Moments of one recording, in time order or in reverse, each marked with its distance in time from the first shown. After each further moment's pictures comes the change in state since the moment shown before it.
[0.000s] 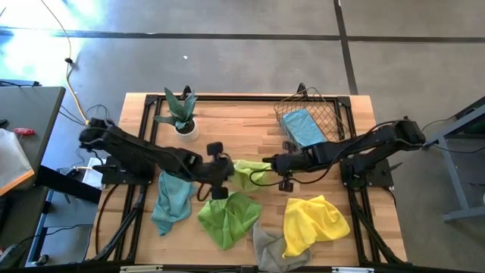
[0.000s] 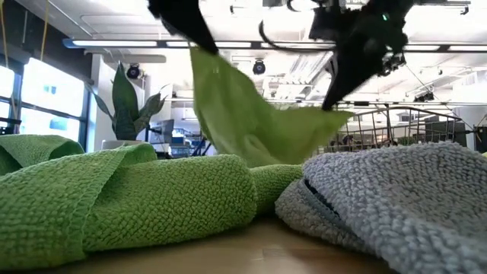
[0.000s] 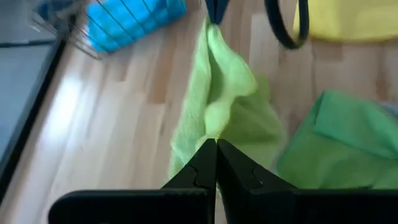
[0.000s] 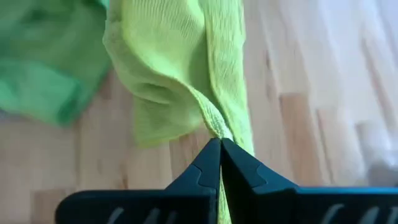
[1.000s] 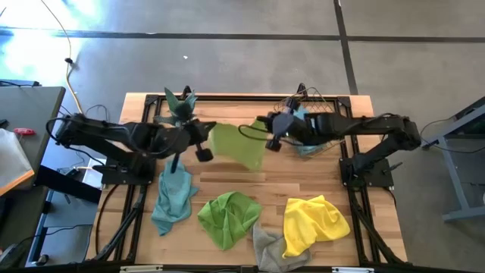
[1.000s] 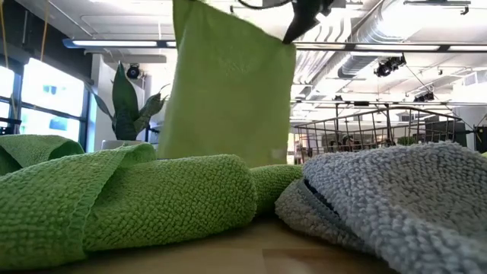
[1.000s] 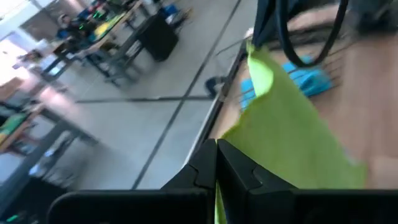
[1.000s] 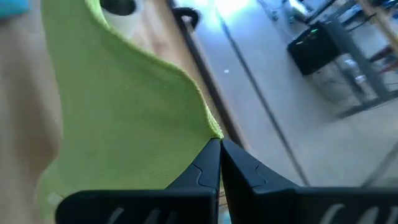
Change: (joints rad) left arm 0.121 -0.319 -0.001 0.031 -0.365 0.336; right arm -0.197 0.037 0.447 -0.192 0.411 -0.236
